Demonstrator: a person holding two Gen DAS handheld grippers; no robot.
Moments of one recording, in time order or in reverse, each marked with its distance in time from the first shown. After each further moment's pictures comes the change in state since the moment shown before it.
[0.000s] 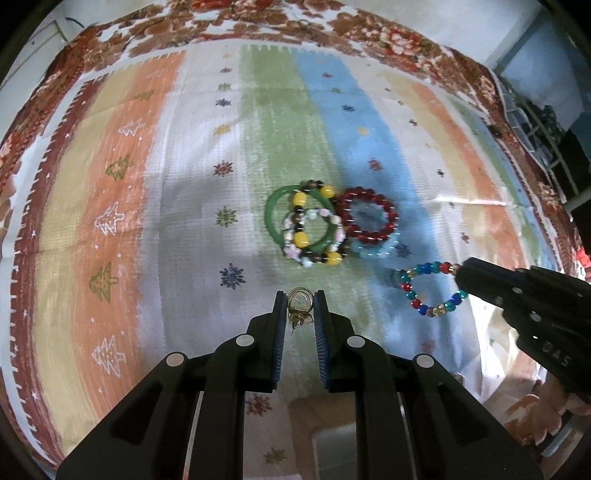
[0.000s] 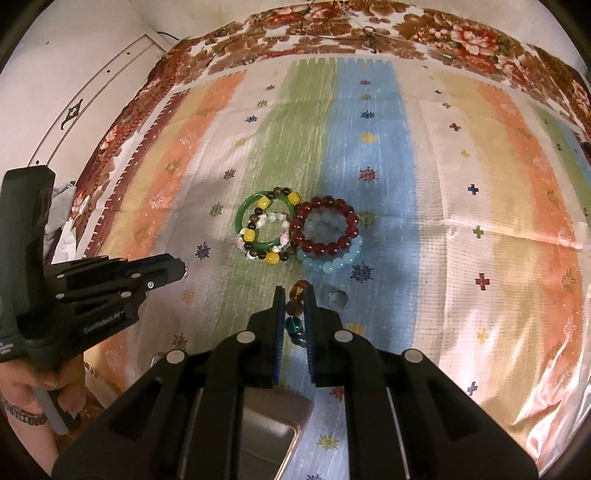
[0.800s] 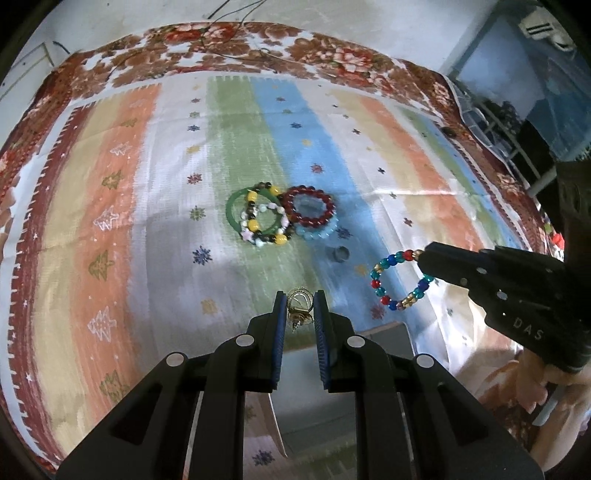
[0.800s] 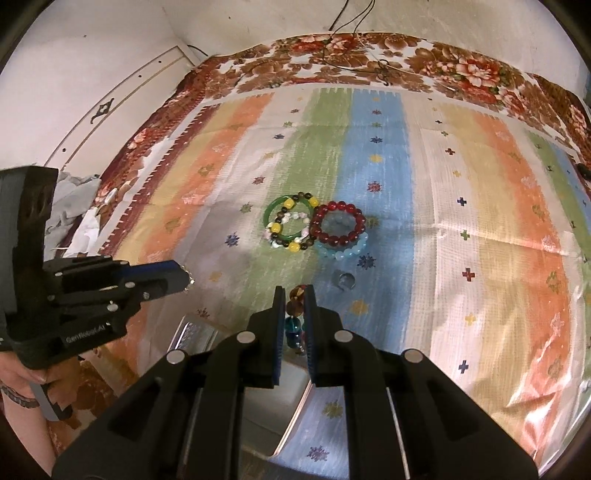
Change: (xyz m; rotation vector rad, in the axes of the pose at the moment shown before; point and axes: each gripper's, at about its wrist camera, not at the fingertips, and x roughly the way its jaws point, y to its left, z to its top) left arm -0.050 -0.025 -0.047 0.076 -0.099 -0.092; right arm -0.051 0.018 -0.042 -0.078 -0.108 0.031
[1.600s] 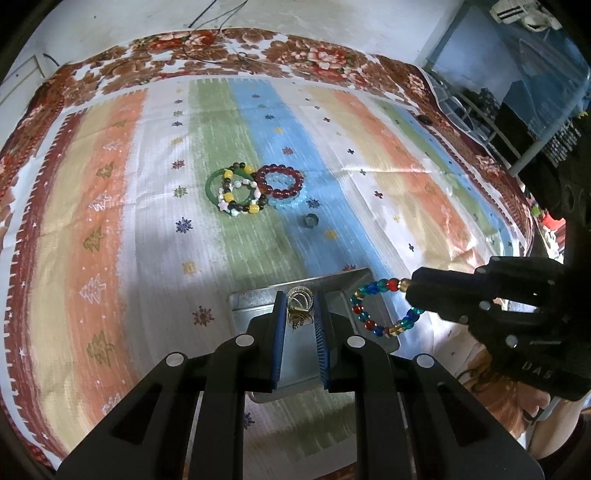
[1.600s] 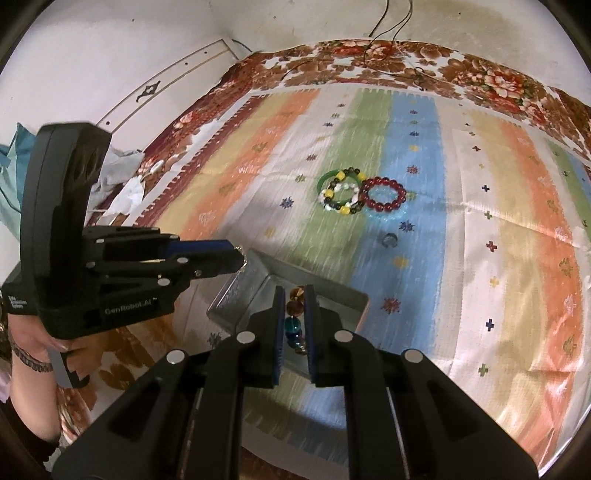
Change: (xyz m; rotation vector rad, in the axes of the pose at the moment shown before) left arm -0.019 -0.023 -0.045 0.061 -0.020 -0.028; right arm -0.035 0.039 -0.061 -0.094 -0.012 0.094
